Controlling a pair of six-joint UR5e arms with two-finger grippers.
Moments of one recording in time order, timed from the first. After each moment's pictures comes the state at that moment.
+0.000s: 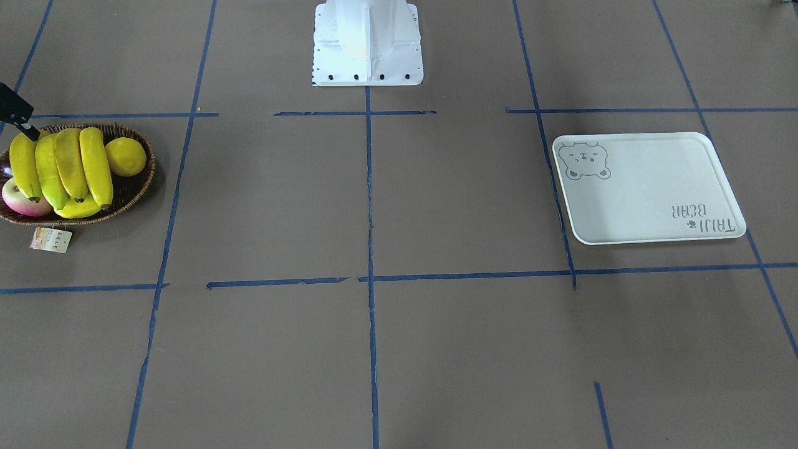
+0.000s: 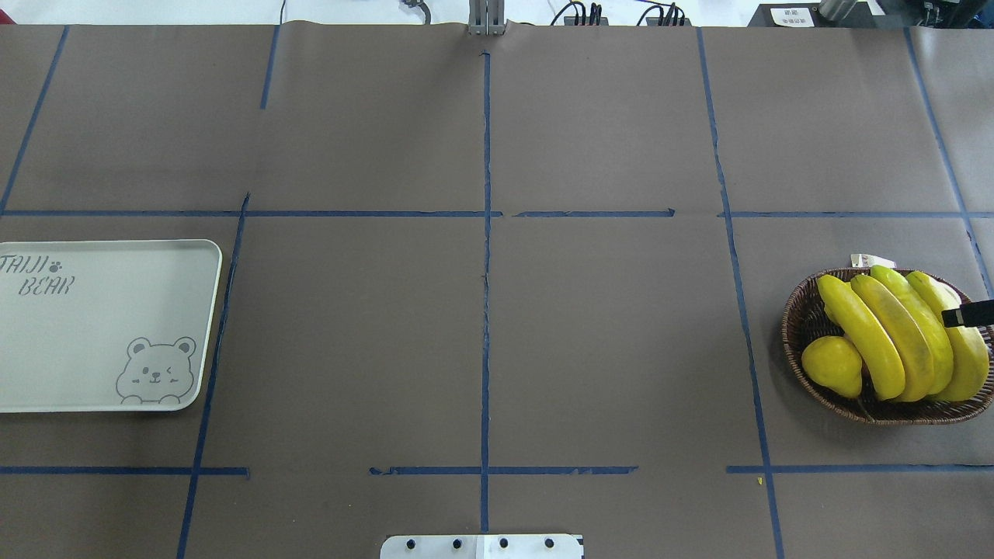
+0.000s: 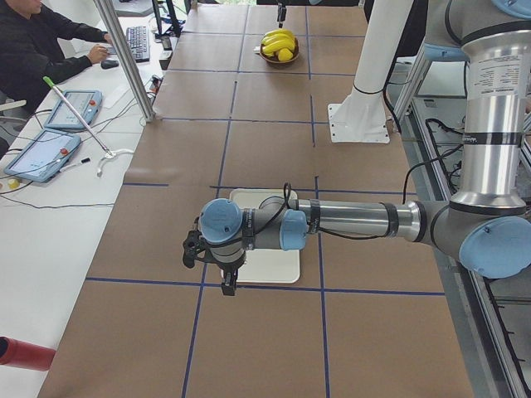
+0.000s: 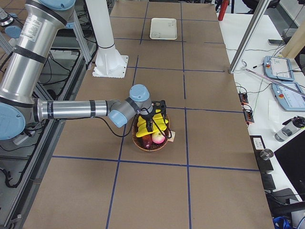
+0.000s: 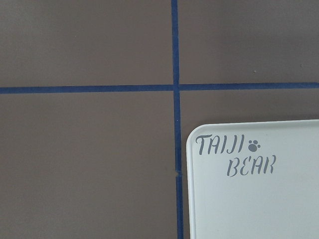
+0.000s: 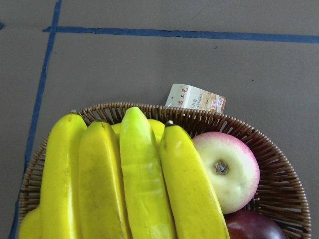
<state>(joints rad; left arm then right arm) -1.61 -1.53 -1.63 -1.56 -2.43 0.05 1.09 -1.96 1.93 -0.85 2.23 0.68</state>
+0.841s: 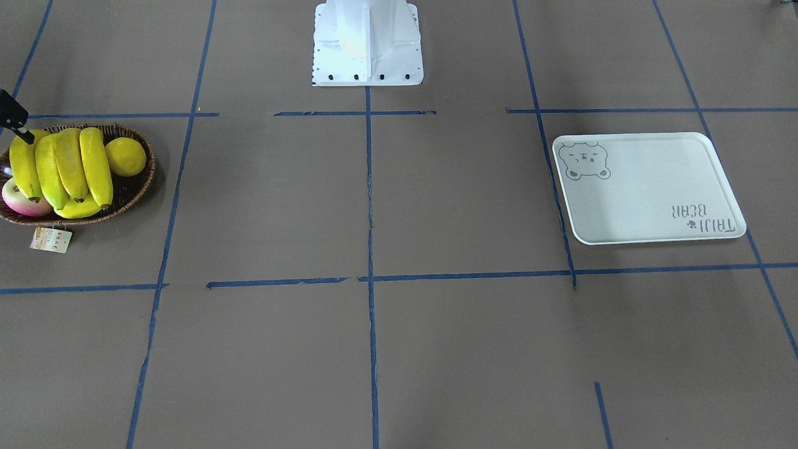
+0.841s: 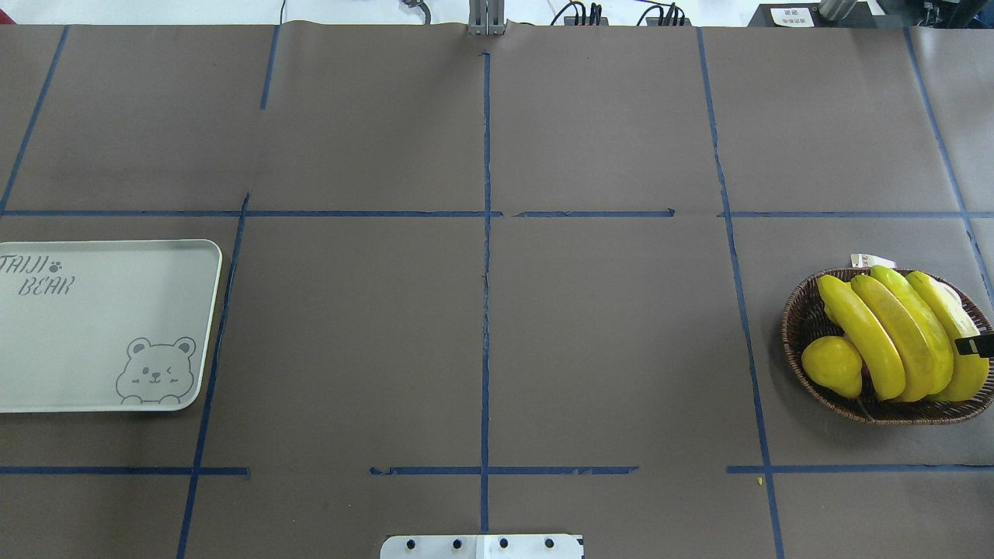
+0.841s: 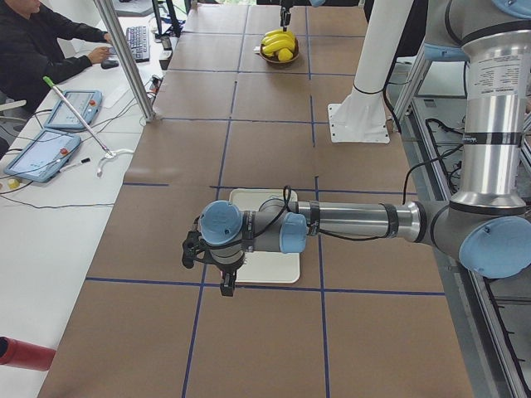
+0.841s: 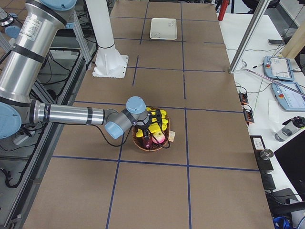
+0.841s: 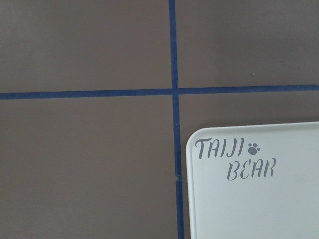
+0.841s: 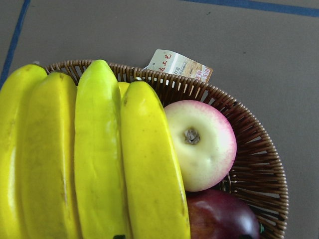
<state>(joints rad) -1.61 -1.53 -1.62 -1.58 -2.44 0.05 1.07 -1.99 1.84 -0.75 2.25 0.58</state>
